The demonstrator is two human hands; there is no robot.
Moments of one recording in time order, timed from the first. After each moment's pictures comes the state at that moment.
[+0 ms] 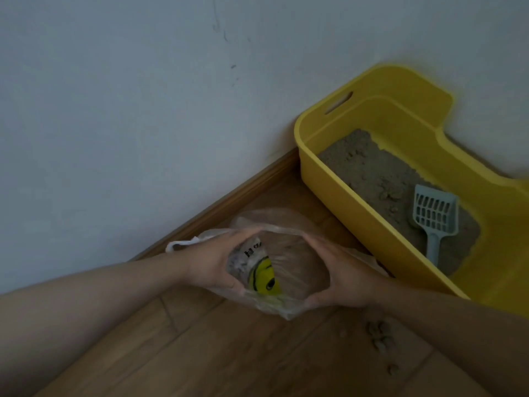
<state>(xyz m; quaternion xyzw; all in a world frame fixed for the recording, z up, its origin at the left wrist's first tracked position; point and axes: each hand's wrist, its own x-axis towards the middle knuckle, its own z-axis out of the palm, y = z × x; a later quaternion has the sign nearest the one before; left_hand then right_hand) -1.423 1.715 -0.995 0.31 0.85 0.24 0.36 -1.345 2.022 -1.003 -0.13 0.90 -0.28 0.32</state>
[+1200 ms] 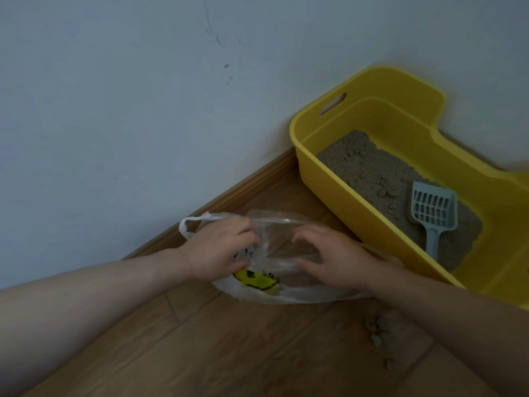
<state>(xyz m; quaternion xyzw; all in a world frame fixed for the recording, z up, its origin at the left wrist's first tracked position) -1.403 1.735 -0.966 0.46 0.88 0.10 0.07 -1.354 2.007 -0.972 -0.19 0.93 -0.27 0.17</state>
